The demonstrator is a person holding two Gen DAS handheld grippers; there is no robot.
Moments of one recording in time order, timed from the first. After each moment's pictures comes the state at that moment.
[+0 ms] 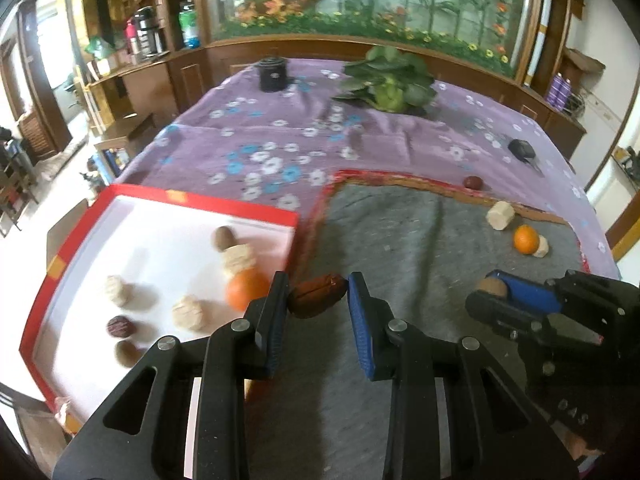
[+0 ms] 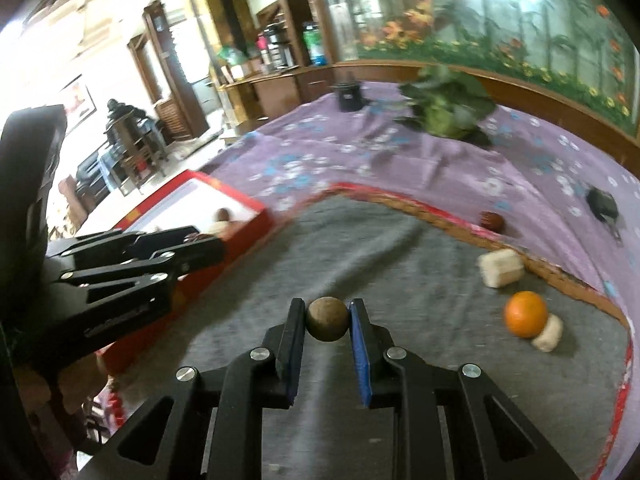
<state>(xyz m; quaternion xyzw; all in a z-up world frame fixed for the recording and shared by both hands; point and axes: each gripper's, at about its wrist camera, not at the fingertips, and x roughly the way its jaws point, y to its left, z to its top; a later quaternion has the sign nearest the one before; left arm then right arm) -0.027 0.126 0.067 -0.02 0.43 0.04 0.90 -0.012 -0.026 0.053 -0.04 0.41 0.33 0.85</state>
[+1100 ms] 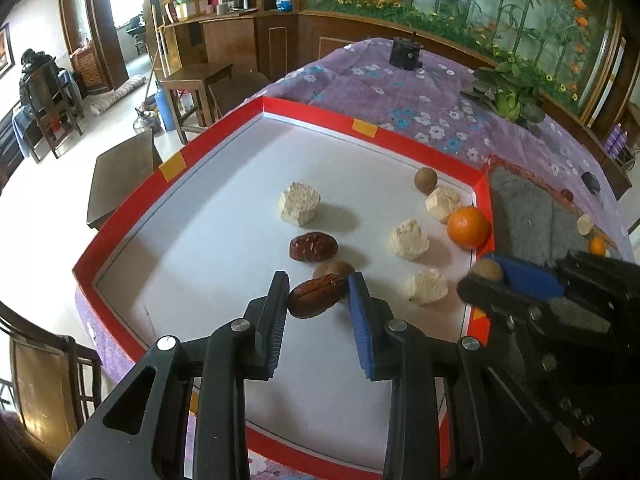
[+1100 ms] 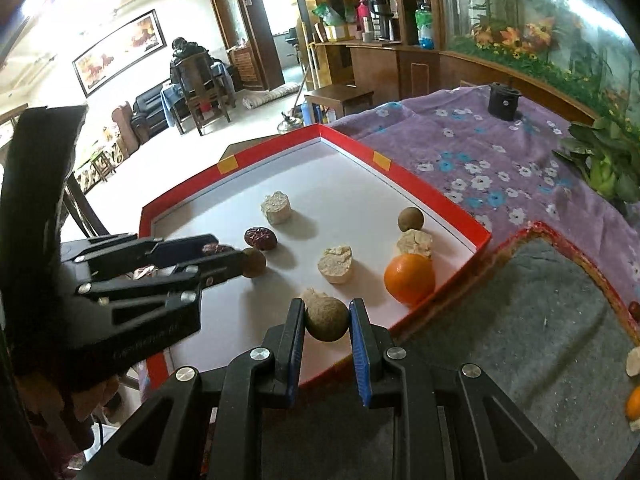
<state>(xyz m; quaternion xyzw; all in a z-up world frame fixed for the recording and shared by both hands) -0.089 0.257 0.036 -0.10 0.45 0.13 0.88 -0.038 0.138 0.039 -0.13 0.41 0.42 0.80</state>
